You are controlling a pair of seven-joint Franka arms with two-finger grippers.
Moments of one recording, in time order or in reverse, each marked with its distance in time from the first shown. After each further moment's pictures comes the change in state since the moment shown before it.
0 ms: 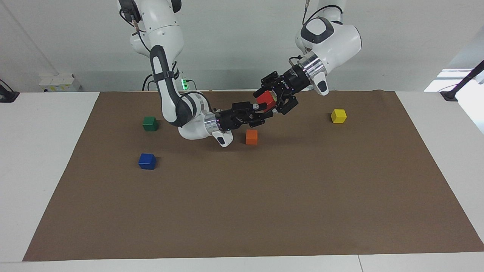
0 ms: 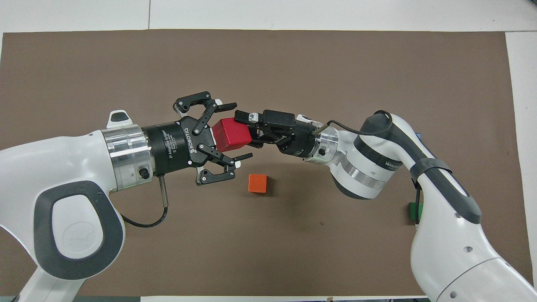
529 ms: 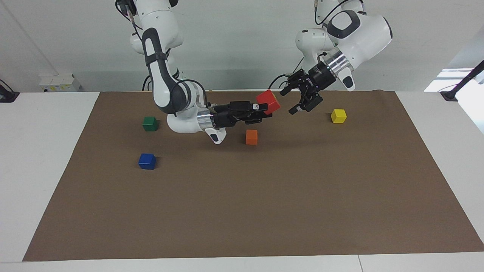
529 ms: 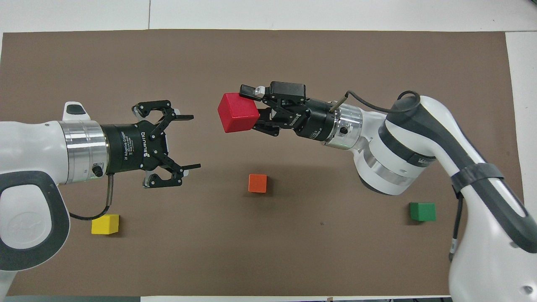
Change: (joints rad) left arm 0.150 -0.024 0.015 -0.001 0.348 -0.210 0.017; right arm -0.059 -0.153 -0.003 0.067 -0.235 0.275 0.361
